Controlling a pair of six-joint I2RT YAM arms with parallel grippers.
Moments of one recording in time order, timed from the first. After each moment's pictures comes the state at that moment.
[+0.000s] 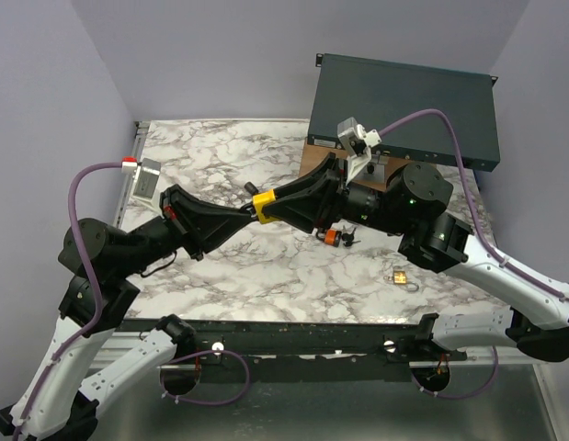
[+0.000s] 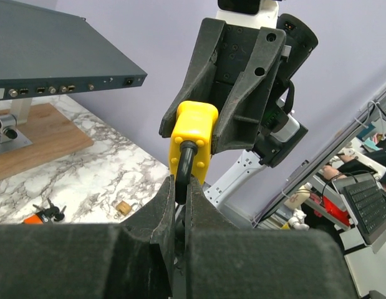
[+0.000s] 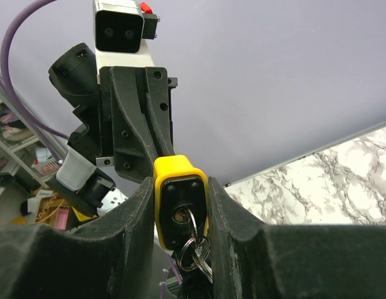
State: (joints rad) left arm -0.60 0.64 1.14 -0.21 0.53 -0.72; right arm 1.10 1.20 1.42 0.00 -0.25 0.41
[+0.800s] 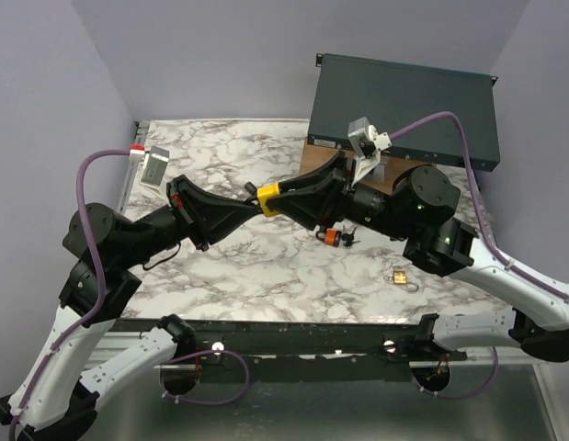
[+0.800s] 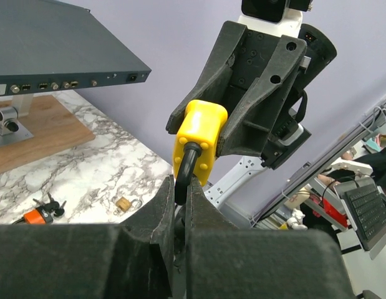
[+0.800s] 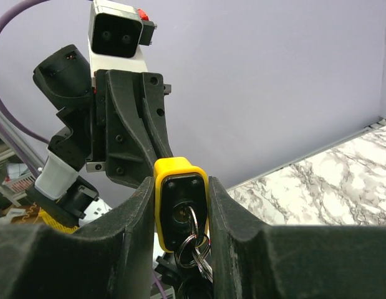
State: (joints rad) left arm -0.63 0.71 1.22 -0.27 0.50 -0.70; right arm 1.13 1.18 1.41 0.01 -0.14 0.36
